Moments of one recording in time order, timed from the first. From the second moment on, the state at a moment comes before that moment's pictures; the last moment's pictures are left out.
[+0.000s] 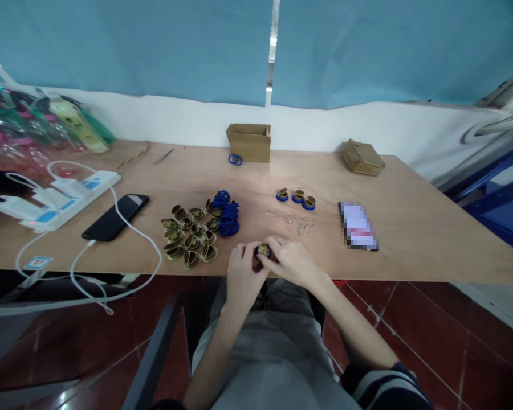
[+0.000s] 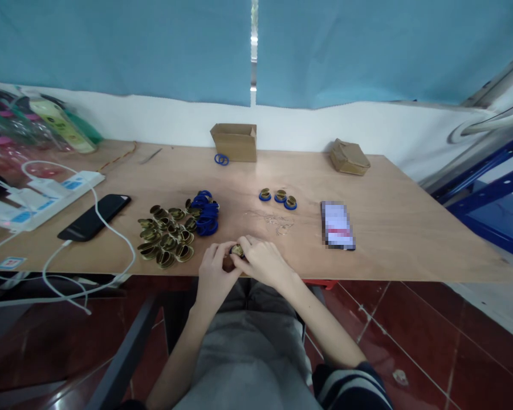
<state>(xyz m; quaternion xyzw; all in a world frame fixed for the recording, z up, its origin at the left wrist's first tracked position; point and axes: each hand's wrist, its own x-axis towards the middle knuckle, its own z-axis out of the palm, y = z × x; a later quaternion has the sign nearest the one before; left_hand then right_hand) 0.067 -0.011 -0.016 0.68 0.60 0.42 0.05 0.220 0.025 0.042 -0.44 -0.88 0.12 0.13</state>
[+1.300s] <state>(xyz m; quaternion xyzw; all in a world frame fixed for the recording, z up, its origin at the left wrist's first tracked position) 0.069 -0.013 -0.017 0.70 0.60 0.38 0.05 0.268 0.163 0.065 -0.58 -0.81 -0.04 -0.03</state>
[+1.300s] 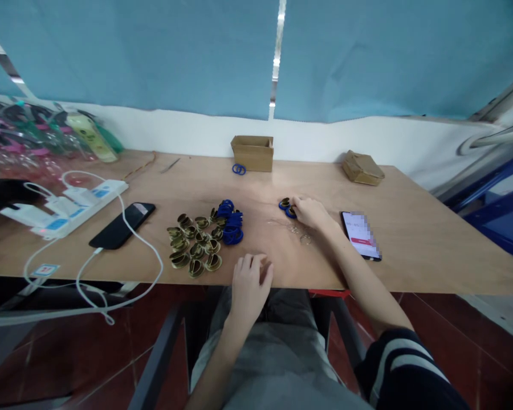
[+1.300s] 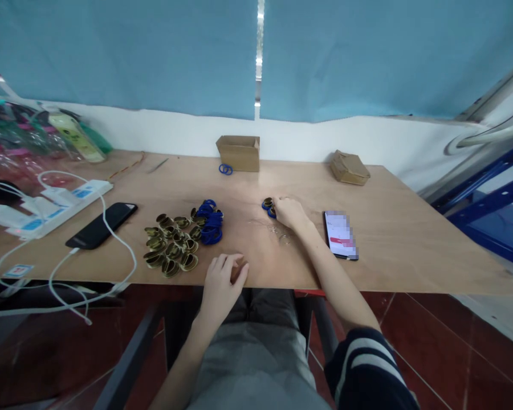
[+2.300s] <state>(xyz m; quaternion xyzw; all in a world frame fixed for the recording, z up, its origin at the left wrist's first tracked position) -0.002 0.120 0.047 0.74 0.63 0.23 -0.03 0.272 0.075 0.033 -0.54 -0.83 -0.06 0.11</state>
